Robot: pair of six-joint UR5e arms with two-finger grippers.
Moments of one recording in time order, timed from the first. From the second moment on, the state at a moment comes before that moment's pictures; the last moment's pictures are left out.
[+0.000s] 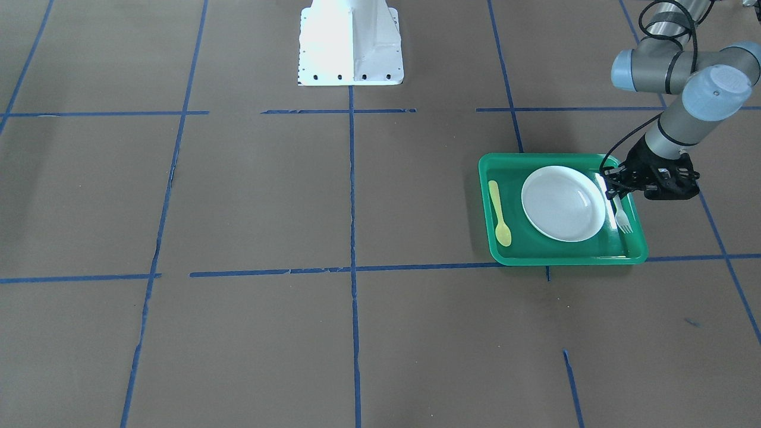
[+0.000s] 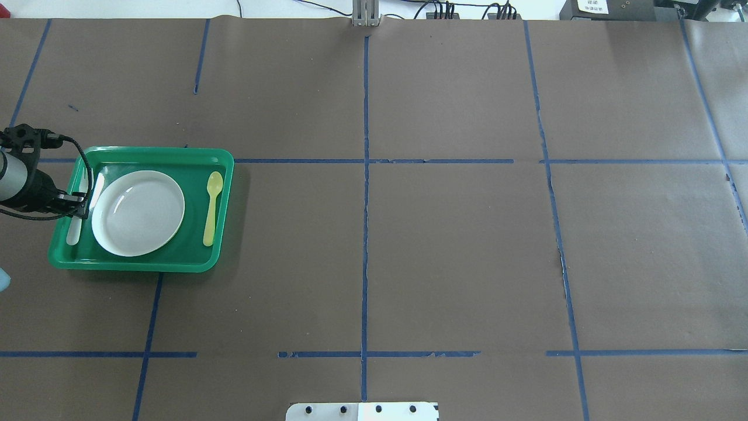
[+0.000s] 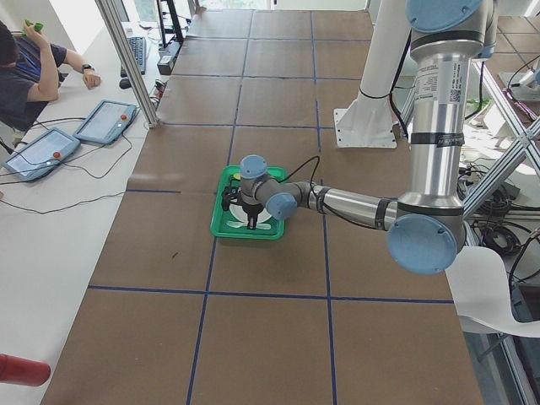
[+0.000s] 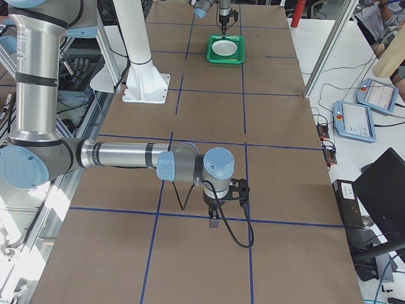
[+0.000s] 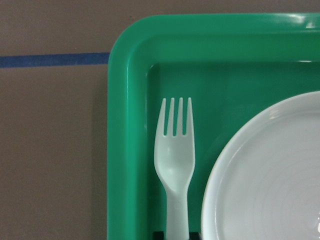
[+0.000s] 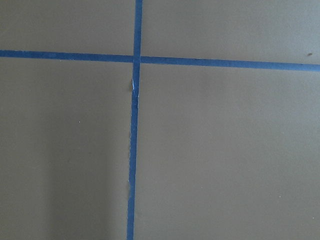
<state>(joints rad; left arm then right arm) -0.92 -1.58 -1.66 -2.07 -2.11 -0.82 1.60 -1.70 1.72 -1.63 2.29 -0.06</state>
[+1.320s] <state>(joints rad) -1.08 -1.56 -1.87 -2.05 -2.11 -0.77 1.60 -1.70 1.72 -1.63 2.29 -0.06</state>
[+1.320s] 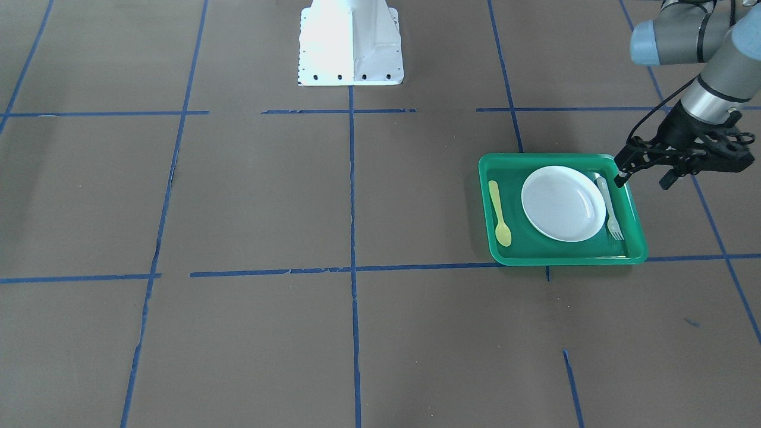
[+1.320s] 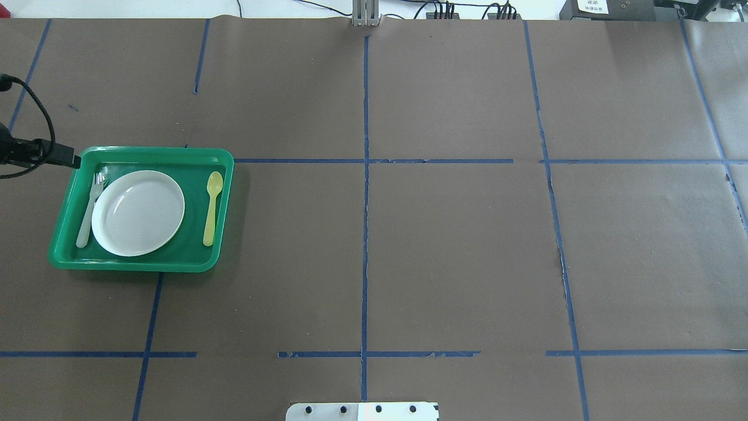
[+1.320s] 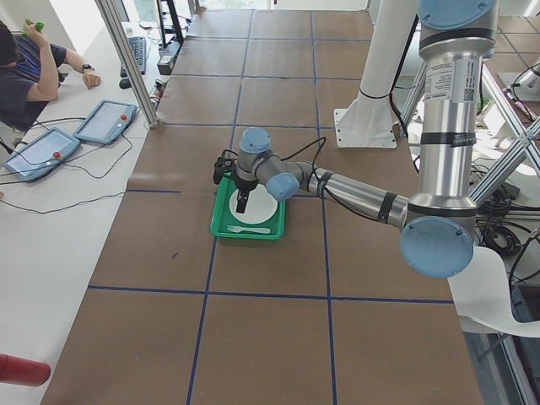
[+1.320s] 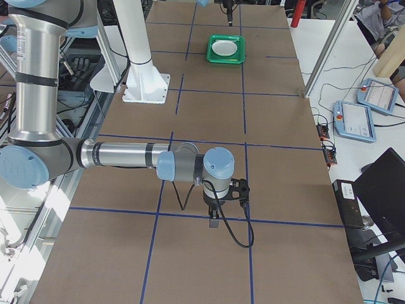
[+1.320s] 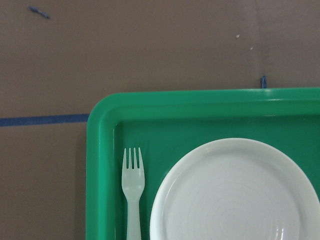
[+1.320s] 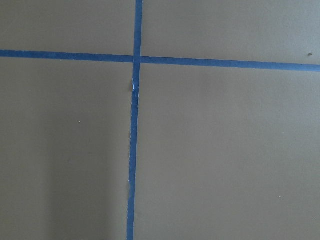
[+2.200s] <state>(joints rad) -1.53 -1.60 -1.75 -1.64 -2.28 0.06 1.60 -1.70 1.72 -1.63 2.29 -0.06</state>
